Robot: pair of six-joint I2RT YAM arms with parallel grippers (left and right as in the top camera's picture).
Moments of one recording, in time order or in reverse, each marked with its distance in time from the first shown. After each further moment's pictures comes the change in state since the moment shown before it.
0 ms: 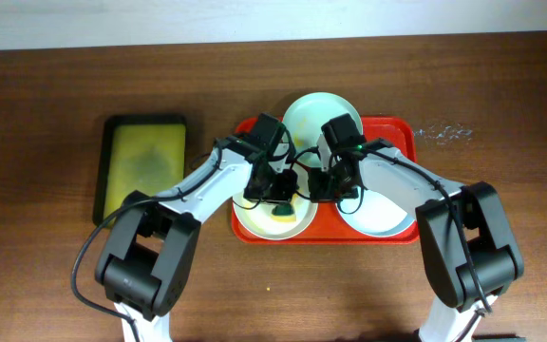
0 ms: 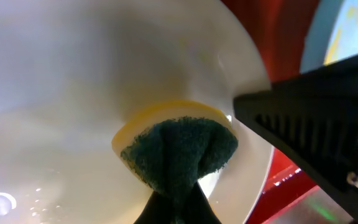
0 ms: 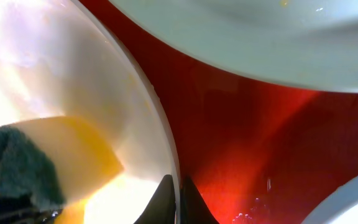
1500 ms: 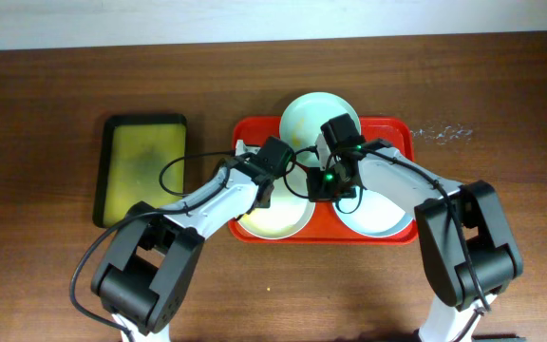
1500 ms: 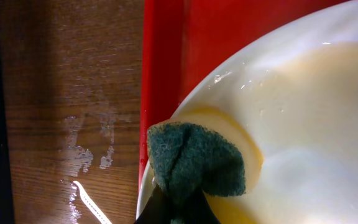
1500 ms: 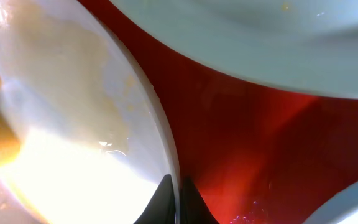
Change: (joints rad) left arm -0.062 -0.060 -0.144 0.035 -0.782 -0.220; right arm 0.001 0.005 0.000 0.016 -0.019 0.003
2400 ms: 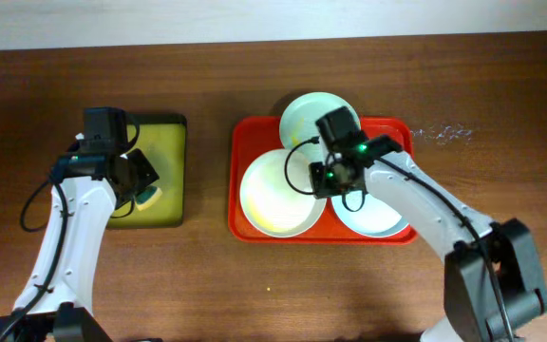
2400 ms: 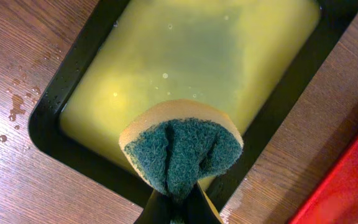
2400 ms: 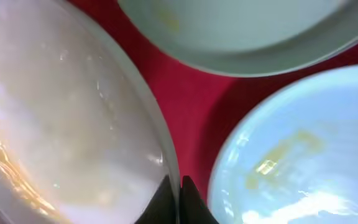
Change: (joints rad) left arm 0.647 -0.419 -0.023 -0.230 0.295 0.005; right arm 0.095 -0.192 0.077 -0.190 0.317 -0.031
